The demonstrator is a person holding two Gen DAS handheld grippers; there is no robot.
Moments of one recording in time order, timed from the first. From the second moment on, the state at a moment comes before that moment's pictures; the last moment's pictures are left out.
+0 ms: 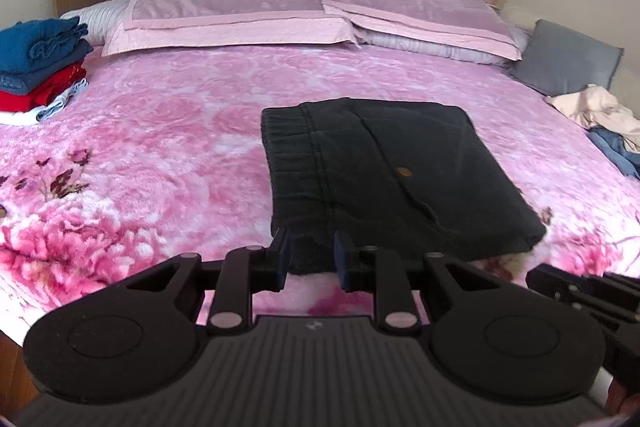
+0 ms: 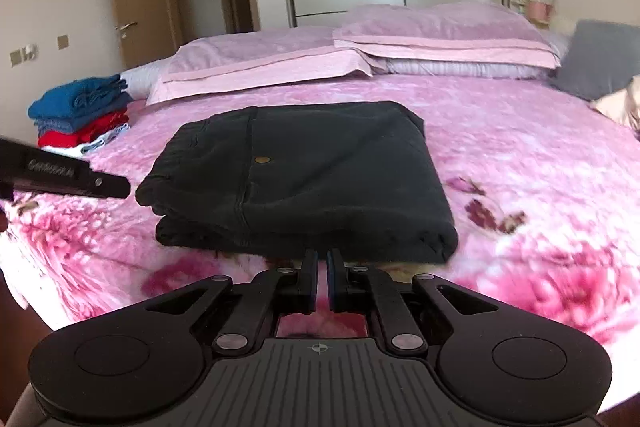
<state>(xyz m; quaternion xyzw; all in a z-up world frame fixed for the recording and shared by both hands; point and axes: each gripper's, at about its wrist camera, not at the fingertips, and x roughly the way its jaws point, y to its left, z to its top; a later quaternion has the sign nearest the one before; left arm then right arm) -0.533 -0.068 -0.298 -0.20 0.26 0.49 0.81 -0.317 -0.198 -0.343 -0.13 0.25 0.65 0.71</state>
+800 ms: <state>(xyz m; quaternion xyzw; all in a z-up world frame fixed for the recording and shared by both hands) -0.514 0.000 -0.343 -0.17 0.25 0.44 0.85 -0.266 -0.142 -0.369 -0.08 0.24 0.59 0.77</state>
